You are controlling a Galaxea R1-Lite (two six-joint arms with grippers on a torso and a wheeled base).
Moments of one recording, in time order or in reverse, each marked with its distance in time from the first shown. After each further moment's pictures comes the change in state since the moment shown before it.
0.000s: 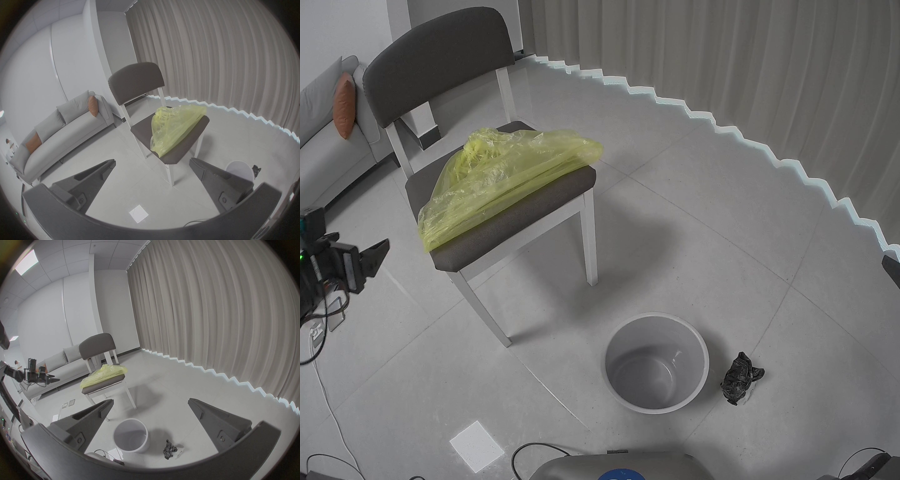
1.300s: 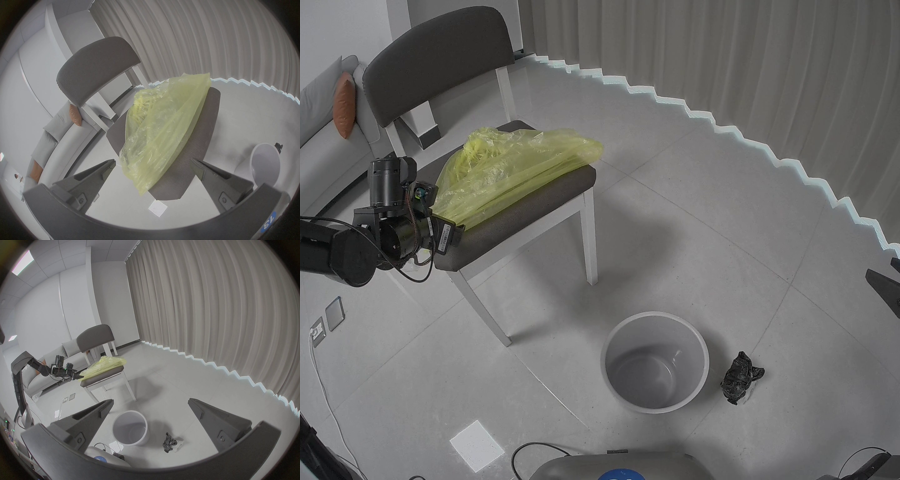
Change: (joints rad) left arm -0.071 0.637 -0.389 -0.133 0.093 0.205; right arm 0.000 0.061 0.027 -0.001 0.004 -0.020
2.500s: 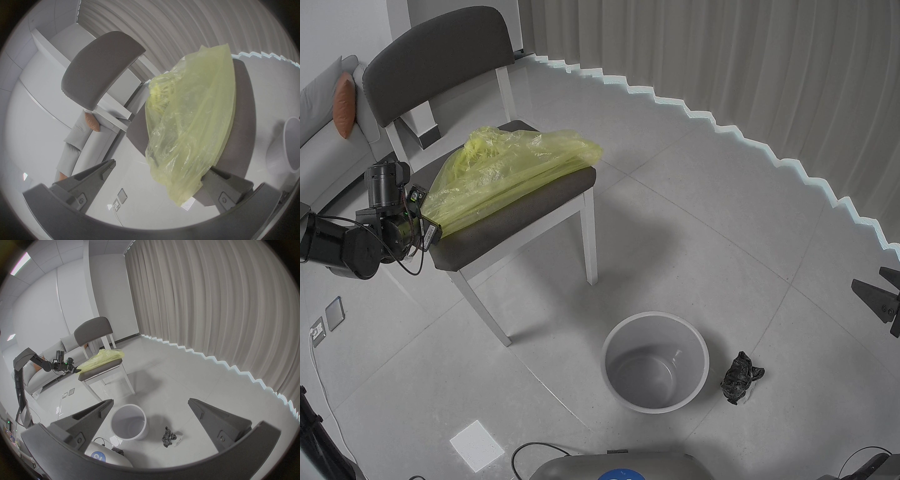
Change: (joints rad) left arm 0.101 0.104 -0.062 -0.086 0.100 0.212; right arm -0.001 0.066 0.024 -0.013 0.001 -0.010
